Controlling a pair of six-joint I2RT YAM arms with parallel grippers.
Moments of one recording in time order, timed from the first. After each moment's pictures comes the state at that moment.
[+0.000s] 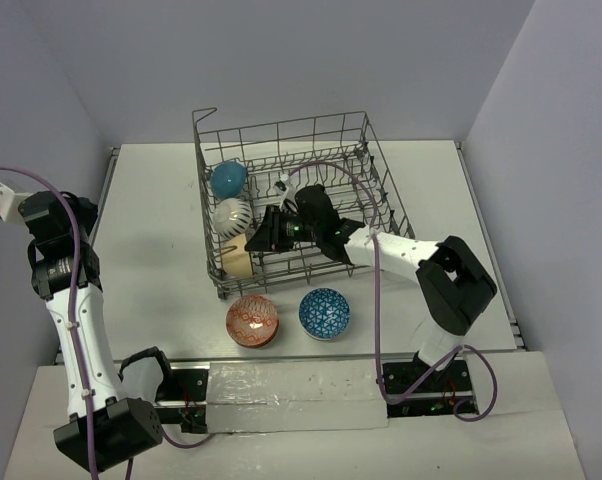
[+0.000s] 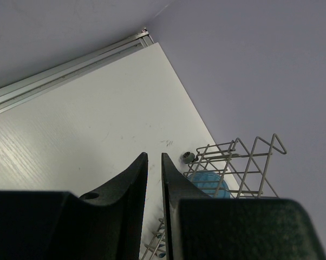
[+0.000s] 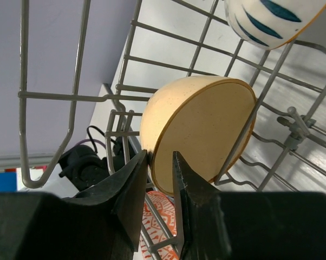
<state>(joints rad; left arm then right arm) 0.41 0.91 1.02 -0.40 -0.12 -0.80 0.75 1.70 1.09 0.20 -0.49 0.81</state>
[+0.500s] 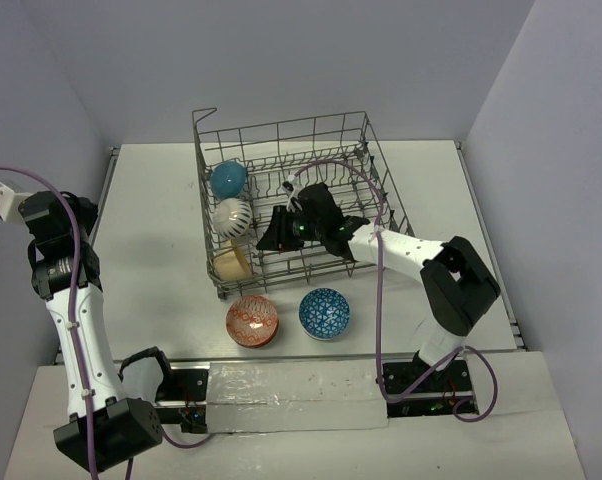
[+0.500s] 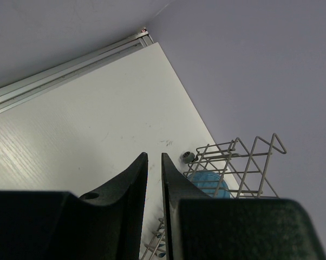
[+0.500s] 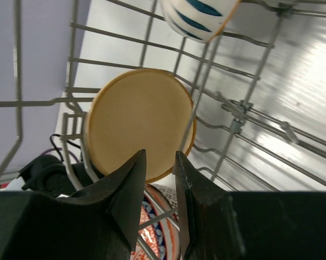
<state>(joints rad) 0.41 0.91 1.02 -0.40 -0.12 -0.80 0.72 1.68 1.11 0.05 -0.40 0.72</state>
